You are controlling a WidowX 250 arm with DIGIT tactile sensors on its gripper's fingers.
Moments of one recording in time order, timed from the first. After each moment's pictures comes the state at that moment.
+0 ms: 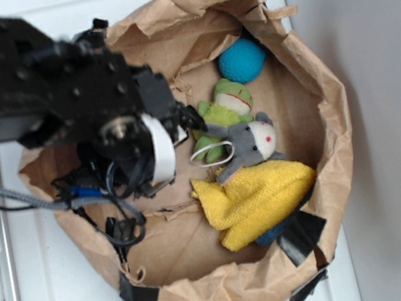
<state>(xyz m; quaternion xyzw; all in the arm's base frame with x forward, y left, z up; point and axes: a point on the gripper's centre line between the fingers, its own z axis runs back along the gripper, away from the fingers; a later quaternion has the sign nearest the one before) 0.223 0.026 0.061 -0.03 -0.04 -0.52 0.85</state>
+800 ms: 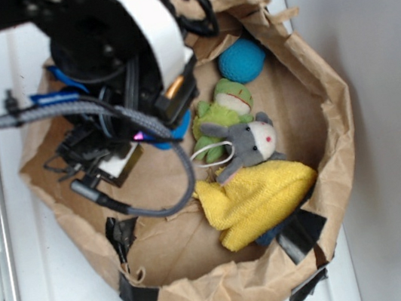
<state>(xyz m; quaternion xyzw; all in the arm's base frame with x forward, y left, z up) 0.236 0.034 0.164 -0.02 -0.11 -0.30 0.95</state>
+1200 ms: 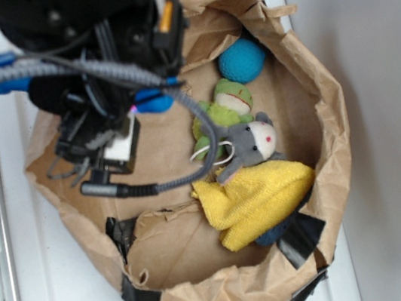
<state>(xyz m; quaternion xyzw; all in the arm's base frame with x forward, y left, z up) 0.228 0.044 0.196 0.00 -0.09 -0.12 0.99</state>
